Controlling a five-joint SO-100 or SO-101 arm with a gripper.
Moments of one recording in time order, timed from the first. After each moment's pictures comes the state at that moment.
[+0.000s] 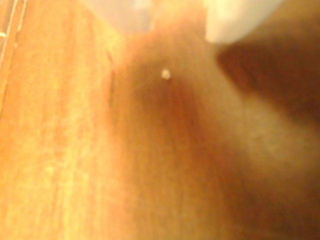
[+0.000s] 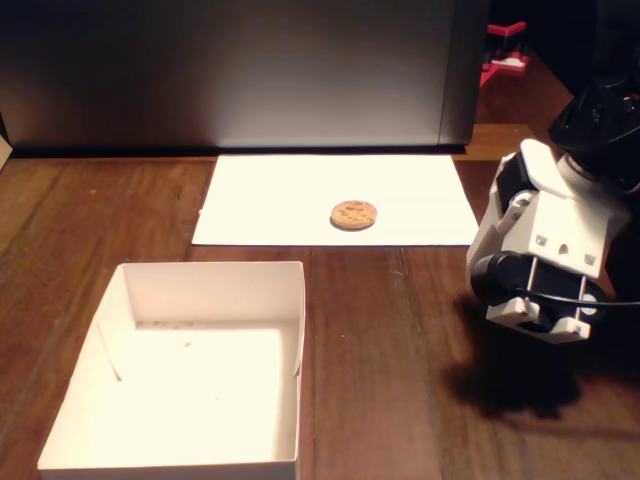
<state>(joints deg) 5.1 189.5 183.4 65.0 -0.8</state>
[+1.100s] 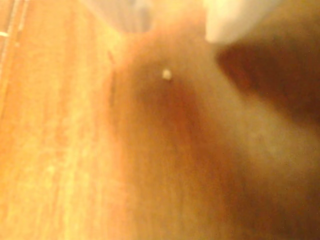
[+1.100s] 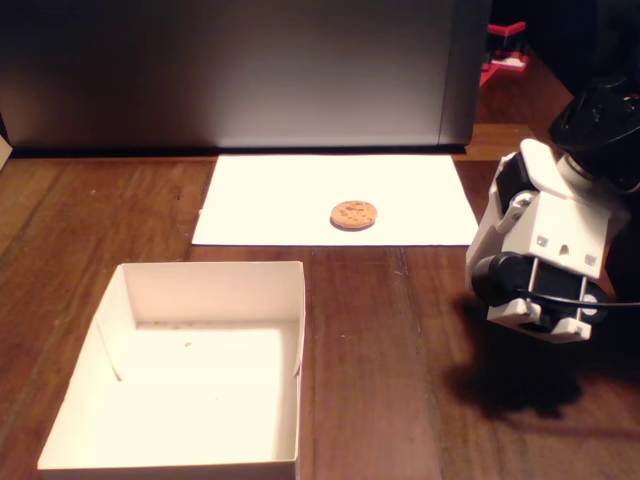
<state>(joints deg) 5.1 189.5 183.6 65.0 -1.9</state>
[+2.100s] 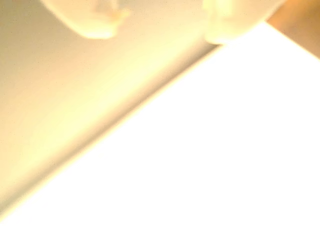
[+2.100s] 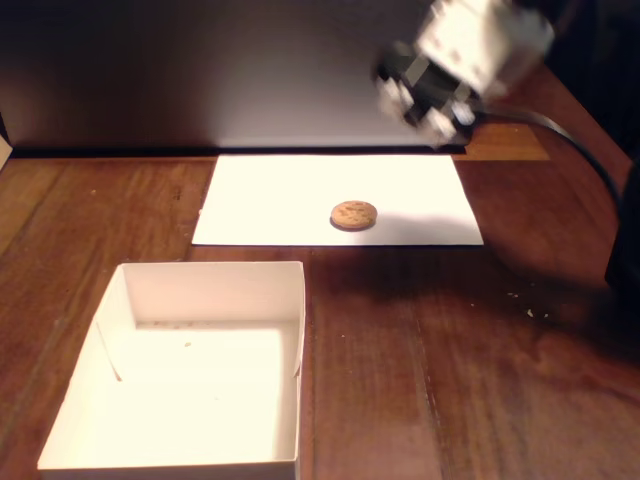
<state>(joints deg) 34.3 128.6 128.9 48.8 -9.6</state>
